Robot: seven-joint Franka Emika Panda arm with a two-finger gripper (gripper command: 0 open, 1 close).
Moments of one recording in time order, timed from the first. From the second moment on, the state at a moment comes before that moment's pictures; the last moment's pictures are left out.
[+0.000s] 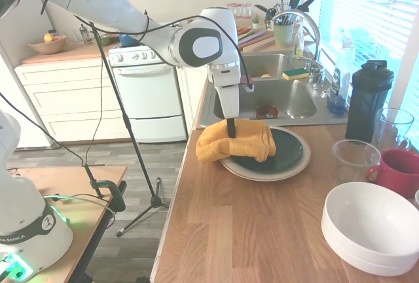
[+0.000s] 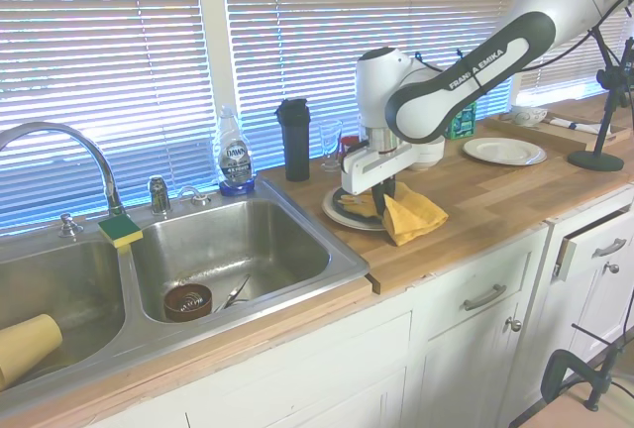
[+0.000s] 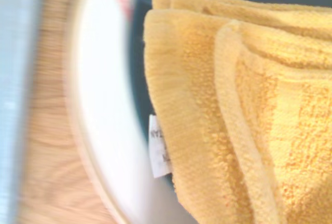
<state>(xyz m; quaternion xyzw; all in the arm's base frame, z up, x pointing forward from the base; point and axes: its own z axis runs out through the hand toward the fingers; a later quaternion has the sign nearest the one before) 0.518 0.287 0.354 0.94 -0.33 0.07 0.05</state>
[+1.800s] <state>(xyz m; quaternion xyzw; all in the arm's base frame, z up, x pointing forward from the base) 0.558 0.204 0.366 0.91 -0.39 0.07 0.07</state>
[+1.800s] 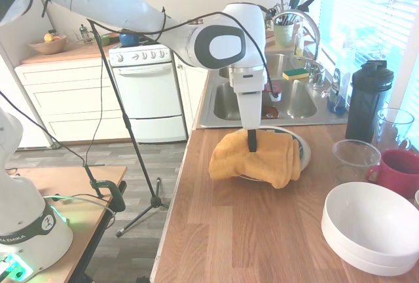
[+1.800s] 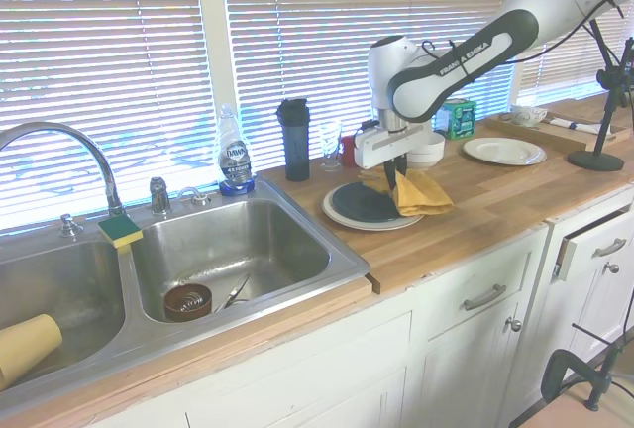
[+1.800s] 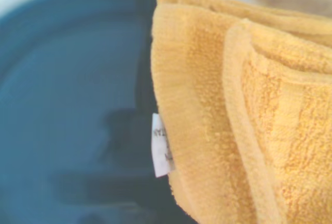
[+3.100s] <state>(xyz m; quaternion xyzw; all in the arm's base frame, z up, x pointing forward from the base) 0.524 0.101 0.474 0.91 -0.42 0.07 -0.02</state>
